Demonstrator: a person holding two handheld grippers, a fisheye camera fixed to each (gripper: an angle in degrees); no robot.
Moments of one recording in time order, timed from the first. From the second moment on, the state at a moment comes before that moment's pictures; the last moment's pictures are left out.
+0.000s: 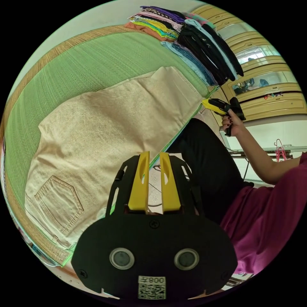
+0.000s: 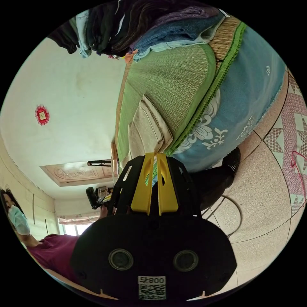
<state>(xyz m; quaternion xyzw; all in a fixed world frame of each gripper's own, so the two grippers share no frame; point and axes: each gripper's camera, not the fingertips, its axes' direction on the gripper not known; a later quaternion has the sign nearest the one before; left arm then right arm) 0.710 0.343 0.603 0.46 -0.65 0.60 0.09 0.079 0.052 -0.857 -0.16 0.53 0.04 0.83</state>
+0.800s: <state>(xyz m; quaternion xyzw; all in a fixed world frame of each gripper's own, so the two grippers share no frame) 0.999 0.201 0.935 0.42 -0.73 0.54 0.01 0.166 0.092 -0.944 -0.22 0.50 0.02 0.84</state>
